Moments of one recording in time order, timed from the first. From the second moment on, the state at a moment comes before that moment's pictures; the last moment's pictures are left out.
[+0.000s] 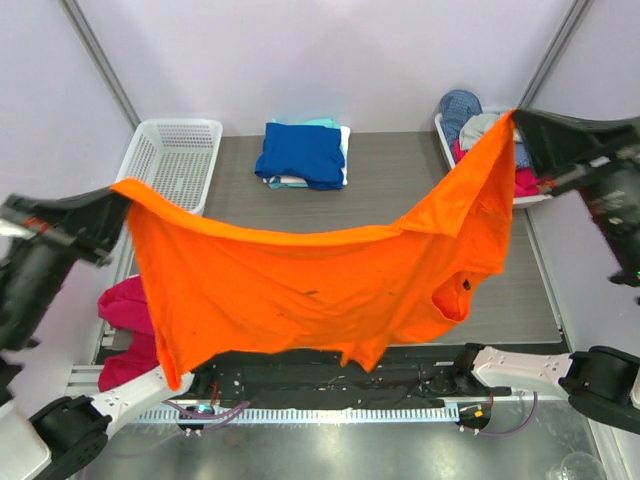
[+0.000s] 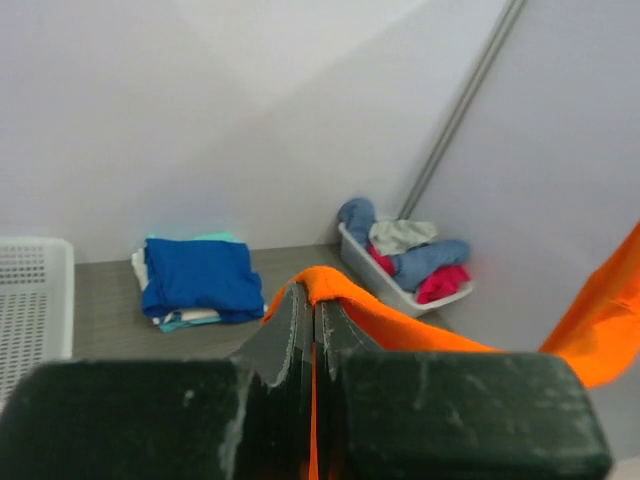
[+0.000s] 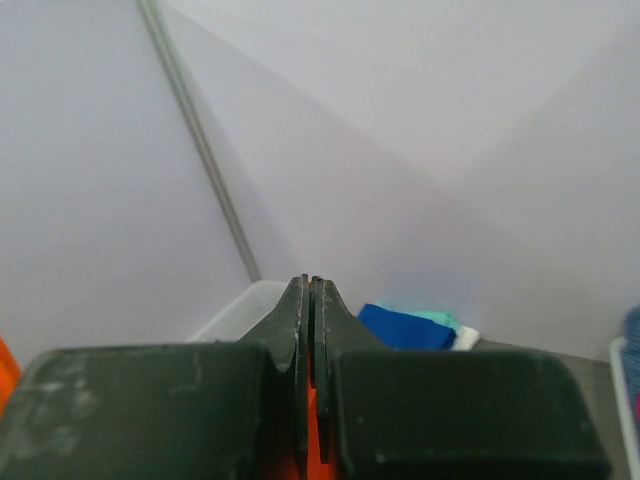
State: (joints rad) left arm -0.63 0.85 2.09 -0.96 -0.19 -0.29; right arm 0.90 1.07 2.23 -0.73 0.38 0.11
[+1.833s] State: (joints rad) left arm -0.04 1.73 1.46 -0.21 0.13 -0.16; right arm 0.22 1.66 1.48 -0.14 0.30 0.20
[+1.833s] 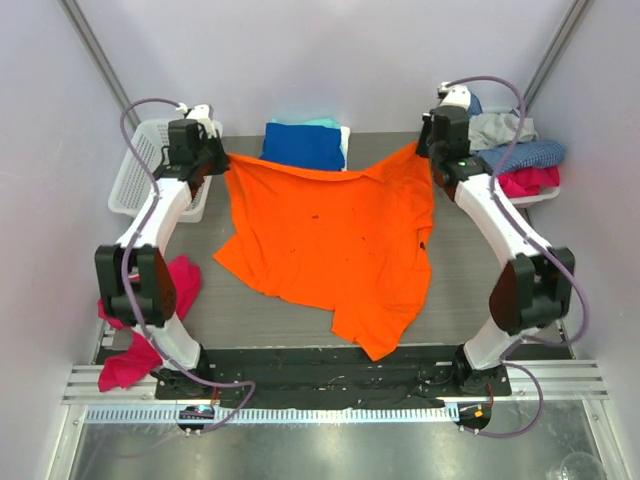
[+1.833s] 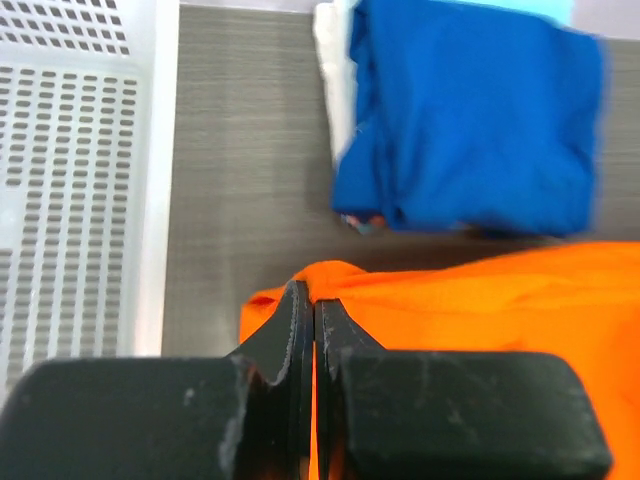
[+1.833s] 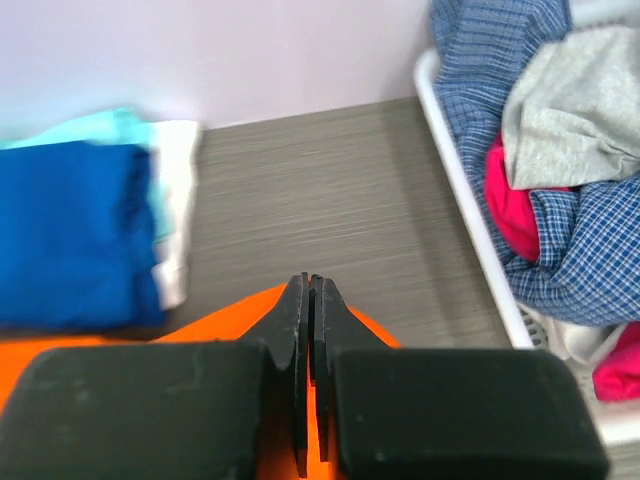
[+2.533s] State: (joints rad) left arm -0.38 0.54 1.67 -0.97 -0.07 -0.37; right arm 0.24 0.77 1.95 -0.80 -0.11 0.28
